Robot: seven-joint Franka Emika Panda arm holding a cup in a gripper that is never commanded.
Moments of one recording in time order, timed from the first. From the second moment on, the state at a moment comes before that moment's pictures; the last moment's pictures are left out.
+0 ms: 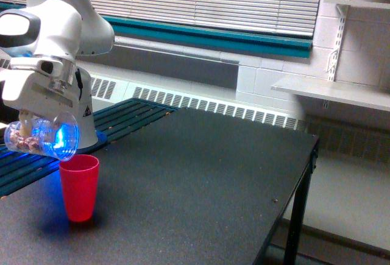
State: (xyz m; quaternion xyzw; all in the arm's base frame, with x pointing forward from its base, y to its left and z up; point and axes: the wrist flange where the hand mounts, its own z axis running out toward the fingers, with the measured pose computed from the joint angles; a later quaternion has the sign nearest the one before) arm 0.219 -0.293 0.281 0.92 -0.29 0.17 0.21
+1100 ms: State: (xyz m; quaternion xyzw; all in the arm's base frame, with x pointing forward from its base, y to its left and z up) arm 0.221 -0.281 0.286 0.93 -0.23 0.15 0.24
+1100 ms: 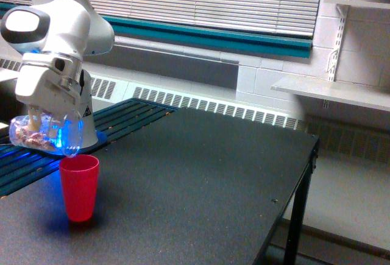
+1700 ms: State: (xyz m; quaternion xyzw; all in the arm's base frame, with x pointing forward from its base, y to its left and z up) arm 0.218 -0.282 0.284 0.94 -0.21 0.13 0.25
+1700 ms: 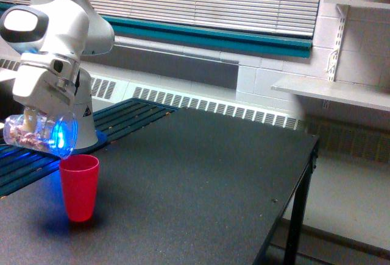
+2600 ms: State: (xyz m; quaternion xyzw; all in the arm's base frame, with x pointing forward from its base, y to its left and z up) arm 0.225 -0.275 0.285 0.94 -0.14 0.10 0.29
